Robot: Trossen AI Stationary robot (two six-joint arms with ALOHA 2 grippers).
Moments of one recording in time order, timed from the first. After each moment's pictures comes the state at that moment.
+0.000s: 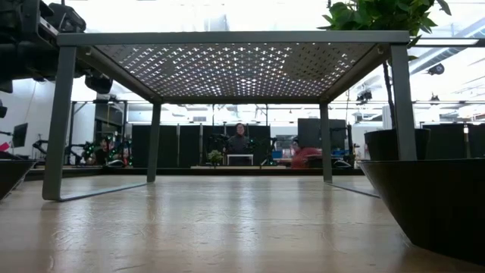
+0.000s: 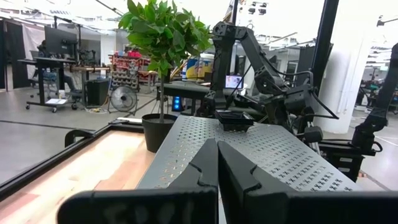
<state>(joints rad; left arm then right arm) 0.15 0.26 0.01 0.35 0.11 -0.11 0.78 1.60 0.71 -0.23 -0.19 1.35</state>
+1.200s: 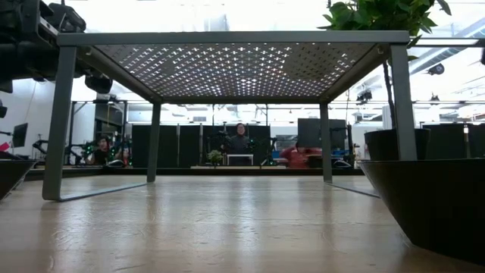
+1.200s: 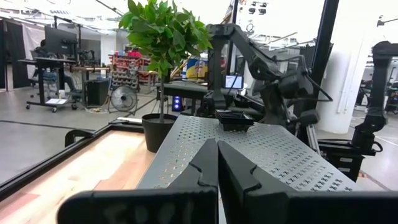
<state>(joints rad) 0.15 0.26 0.01 0.35 0.11 -0.11 0.76 1.41 0.71 -0.36 -0.19 1.44</state>
